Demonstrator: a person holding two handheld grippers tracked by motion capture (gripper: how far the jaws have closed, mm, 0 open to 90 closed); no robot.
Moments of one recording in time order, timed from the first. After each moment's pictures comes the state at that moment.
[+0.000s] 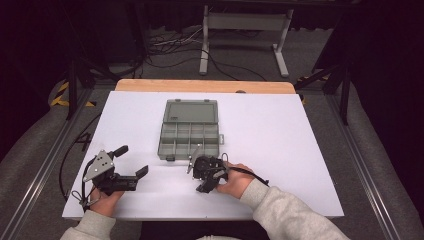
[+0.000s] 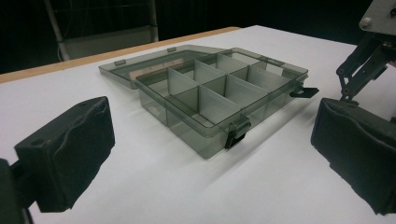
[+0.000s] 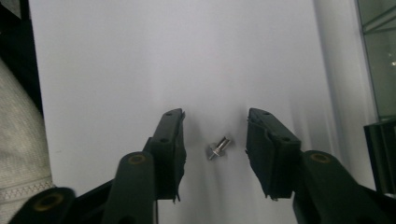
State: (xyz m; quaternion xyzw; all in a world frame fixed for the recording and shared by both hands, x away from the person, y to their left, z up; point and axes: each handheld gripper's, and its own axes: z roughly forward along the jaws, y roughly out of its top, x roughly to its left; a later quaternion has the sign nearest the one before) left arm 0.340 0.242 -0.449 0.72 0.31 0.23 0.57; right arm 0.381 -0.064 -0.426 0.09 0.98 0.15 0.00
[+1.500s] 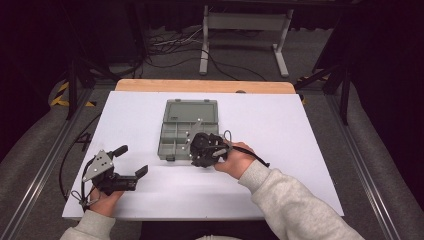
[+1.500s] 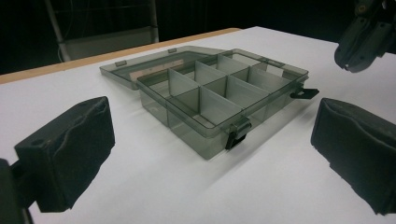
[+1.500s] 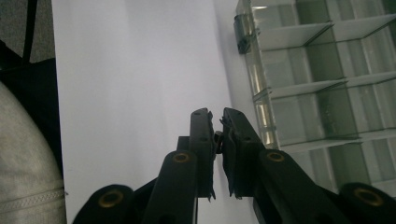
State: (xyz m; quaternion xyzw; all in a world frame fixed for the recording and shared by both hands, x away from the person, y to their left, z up) left arm 0.340 0.243 -0.449 0.72 0.31 0.23 0.57; right arm 0.400 -0.059 -0.352 0.08 0.98 0.20 0.05
